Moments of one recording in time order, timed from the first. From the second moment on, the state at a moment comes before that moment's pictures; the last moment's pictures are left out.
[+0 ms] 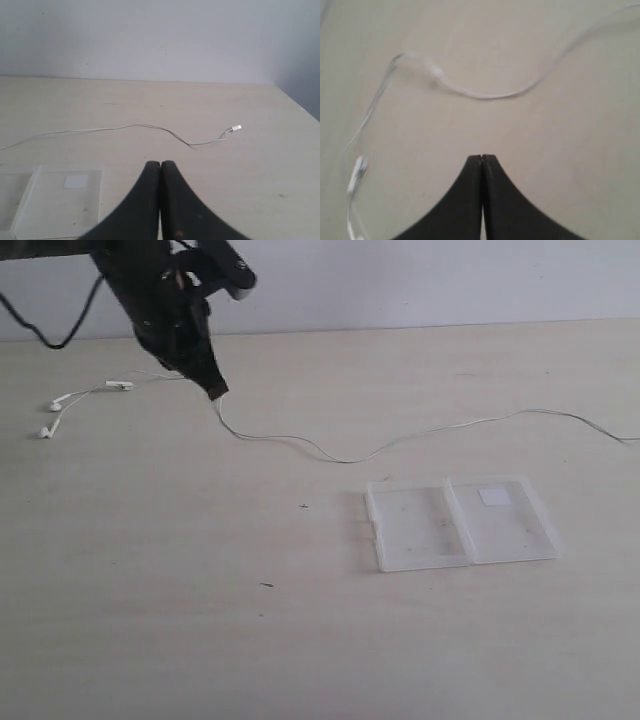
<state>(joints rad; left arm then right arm) -0.34 2.06 -1.68 0.21 0.89 0.43 -0.09 0.01 0.00 0.08 0.30 -0.14</state>
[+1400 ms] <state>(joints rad) -0.46 2.47 -2.03 -0.08 0.90 1.12 -0.09 0.01 0.00 0.08 0.30 -0.14</state>
